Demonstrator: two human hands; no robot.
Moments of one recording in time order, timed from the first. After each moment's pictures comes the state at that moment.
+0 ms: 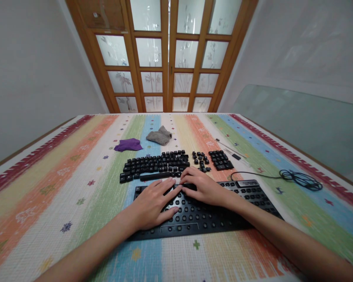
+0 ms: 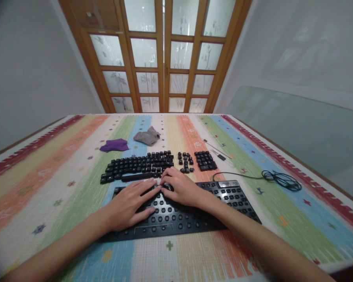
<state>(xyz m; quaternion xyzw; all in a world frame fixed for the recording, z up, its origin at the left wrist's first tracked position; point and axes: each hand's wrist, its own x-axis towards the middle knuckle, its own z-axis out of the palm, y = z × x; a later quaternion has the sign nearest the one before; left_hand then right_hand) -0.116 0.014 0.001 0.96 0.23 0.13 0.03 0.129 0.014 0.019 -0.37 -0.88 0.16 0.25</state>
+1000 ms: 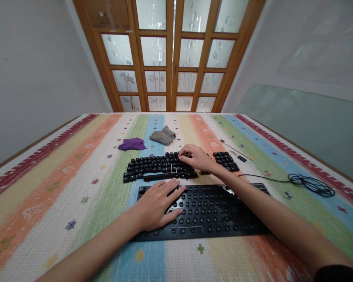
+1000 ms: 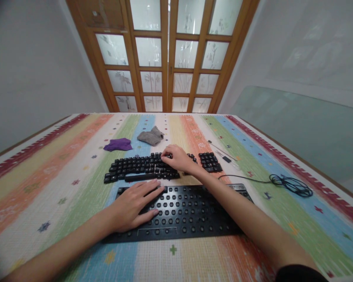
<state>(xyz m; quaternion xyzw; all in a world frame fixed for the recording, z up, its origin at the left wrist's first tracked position) -0.115 0.013 0.004 0.96 0.24 0.13 0.04 0.125 0.112 0.027 -0.43 -0.84 0.14 0.30</state>
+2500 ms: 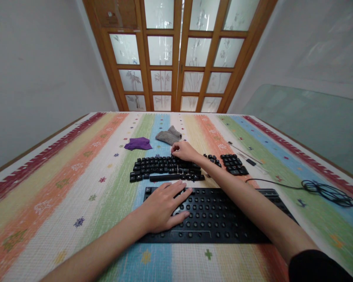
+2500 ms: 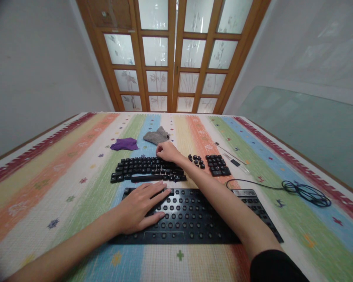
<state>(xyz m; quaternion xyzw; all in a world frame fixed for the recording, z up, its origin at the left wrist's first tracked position) -0.115 0.011 0.004 0.96 0.24 0.14 0.07 0.069 0.172 0.016 -0.51 -0.81 0.15 0.24</state>
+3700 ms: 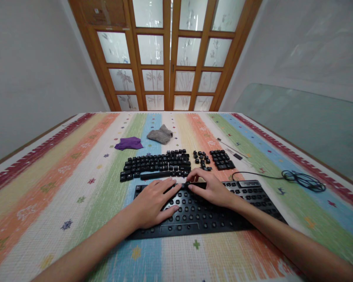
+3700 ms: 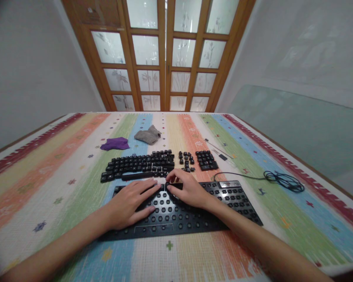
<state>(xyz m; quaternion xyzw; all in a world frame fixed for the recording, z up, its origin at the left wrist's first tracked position) -0.116 0.013 0.001 0.96 0.24 0.14 0.04 0.142 0.006 0.010 -0.43 -0.80 0.26 0.33</state>
